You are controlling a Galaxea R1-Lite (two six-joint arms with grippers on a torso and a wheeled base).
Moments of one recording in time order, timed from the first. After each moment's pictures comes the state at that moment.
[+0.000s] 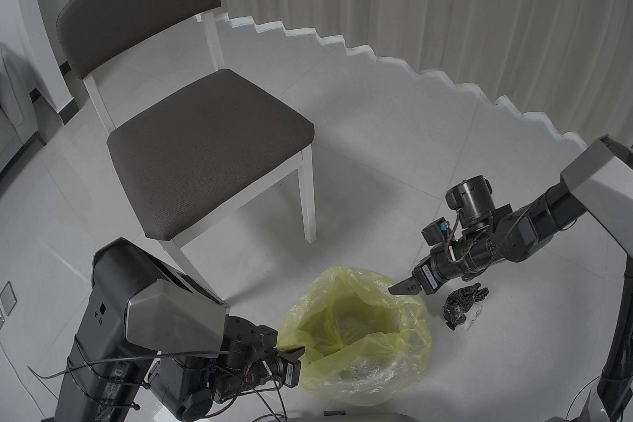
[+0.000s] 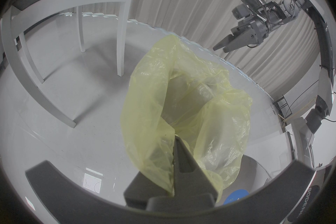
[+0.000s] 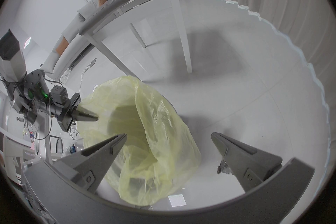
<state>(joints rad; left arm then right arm) -0.65 2.53 -0.38 -1.55 -0.10 -0.21 0.36 2.18 -1.10 -0.14 0.28 -0.23</state>
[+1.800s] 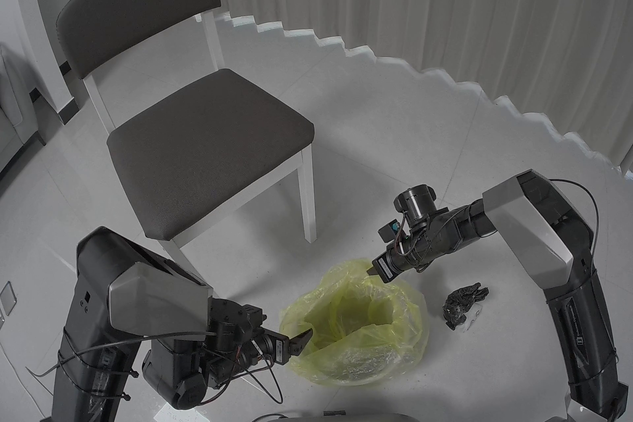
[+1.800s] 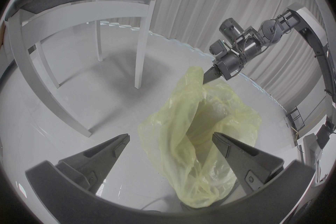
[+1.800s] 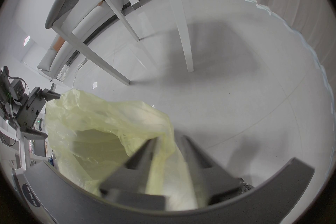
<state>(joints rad) -0.58 2.49 -0.42 -1.55 -0.02 -0.21 0.37 2.64 -1.73 0.06 0.28 -0.24</state>
